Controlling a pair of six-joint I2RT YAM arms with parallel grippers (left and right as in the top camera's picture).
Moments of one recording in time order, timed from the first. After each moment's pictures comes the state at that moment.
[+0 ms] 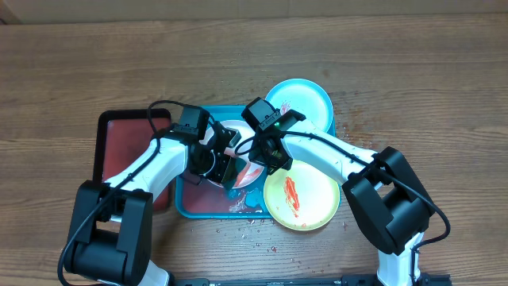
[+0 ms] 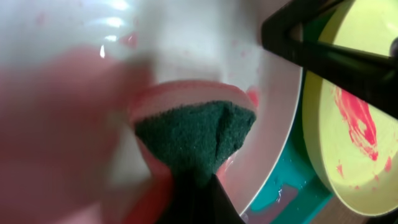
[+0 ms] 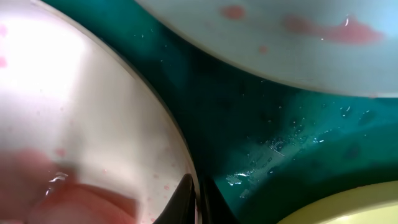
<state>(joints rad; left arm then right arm) -0.24 1.73 0.93 -0.62 0.50 0.14 0.68 2.03 1.39 -0.76 -0.06 0.97</state>
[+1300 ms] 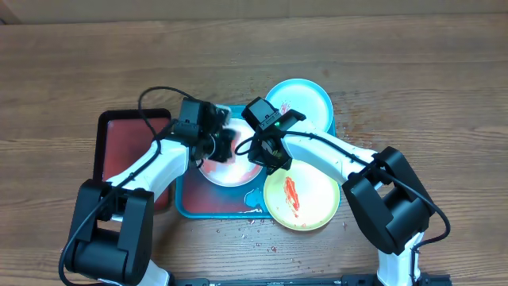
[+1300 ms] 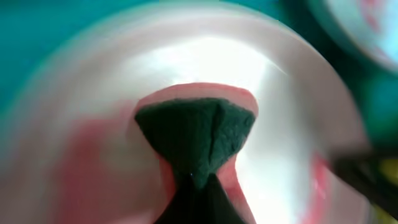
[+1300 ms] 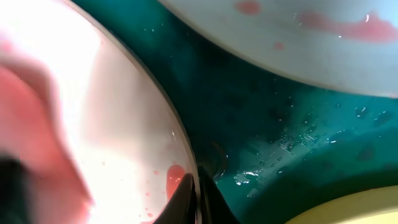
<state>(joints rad) -0.24 1.73 0.92 -0.28 0.22 -0.04 0.68 2.03 1.39 -0.76 -0.08 0.96</state>
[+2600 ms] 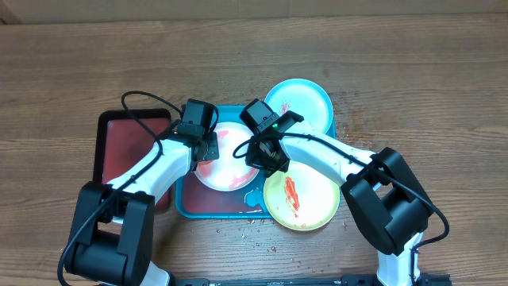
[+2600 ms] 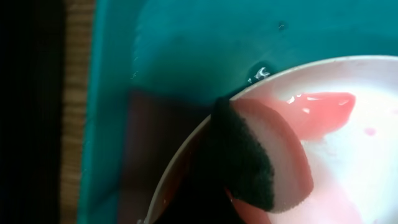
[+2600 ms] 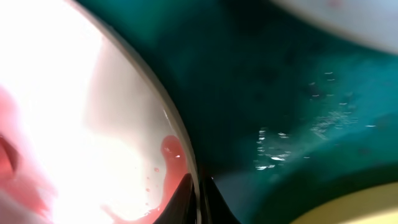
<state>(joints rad) -0.26 1.73 0.93 -0.44 -0.18 -0.37 0.70 2.03 1.39 -0.76 -0.13 0.93</state>
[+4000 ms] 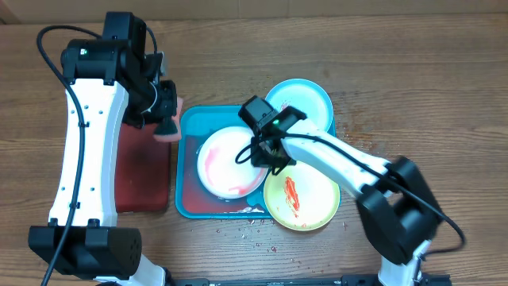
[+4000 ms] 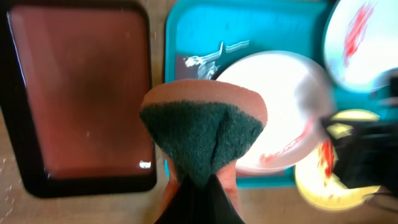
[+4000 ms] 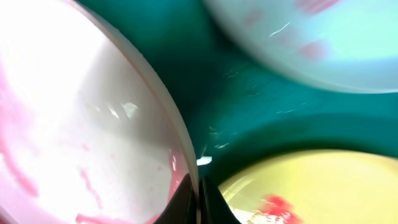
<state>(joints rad) -0.04 1.75 1.89 -1.56 0.12 -0.12 0.71 1.93 1.48 -0.95 0.05 0.70</state>
